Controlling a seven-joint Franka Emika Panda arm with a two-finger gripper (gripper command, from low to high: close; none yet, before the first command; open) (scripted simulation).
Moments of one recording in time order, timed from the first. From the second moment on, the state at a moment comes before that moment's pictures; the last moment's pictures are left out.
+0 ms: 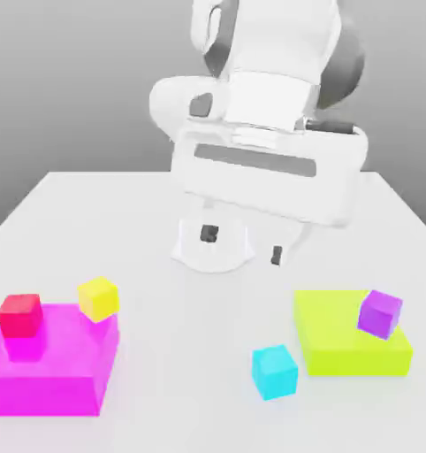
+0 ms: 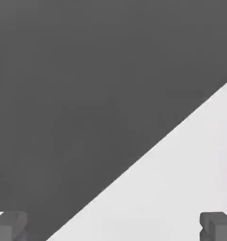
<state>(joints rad) -0.35 -0.24 0.46 -2.58 -0.19 2.61 1.86</state>
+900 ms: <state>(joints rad) -0.11 0.30 0.24 -2.70 -0.46 2.99 2.65</state>
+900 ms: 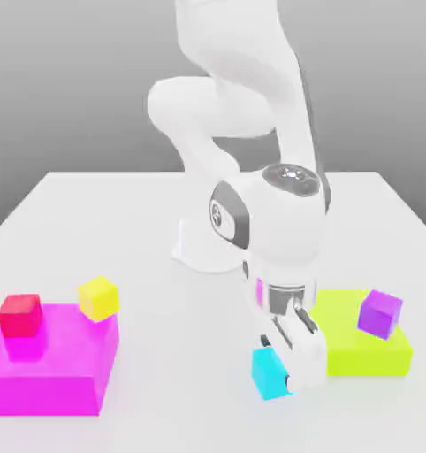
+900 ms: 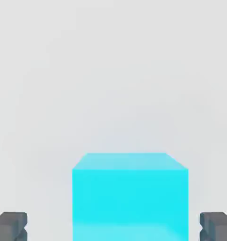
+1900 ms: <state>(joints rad) -0.65 -0.06 0.24 -2.62 -0.07 2.55 2.56</state>
